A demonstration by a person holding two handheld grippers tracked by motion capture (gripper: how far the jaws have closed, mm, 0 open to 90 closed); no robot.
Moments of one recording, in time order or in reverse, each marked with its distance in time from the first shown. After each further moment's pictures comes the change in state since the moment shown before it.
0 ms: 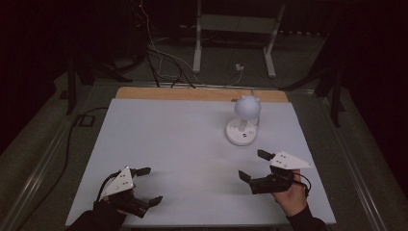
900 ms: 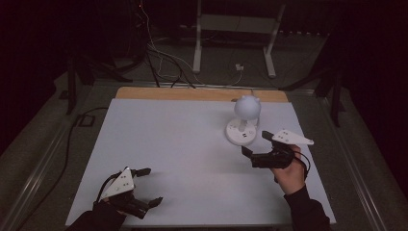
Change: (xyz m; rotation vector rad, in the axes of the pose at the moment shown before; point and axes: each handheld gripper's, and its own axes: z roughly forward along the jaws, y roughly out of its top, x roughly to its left) left arm -0.002 0.000 0.000 0.014 0.005 0.019; right arm -0.041 0.030 0.022 -0.007 -0.101 0.070
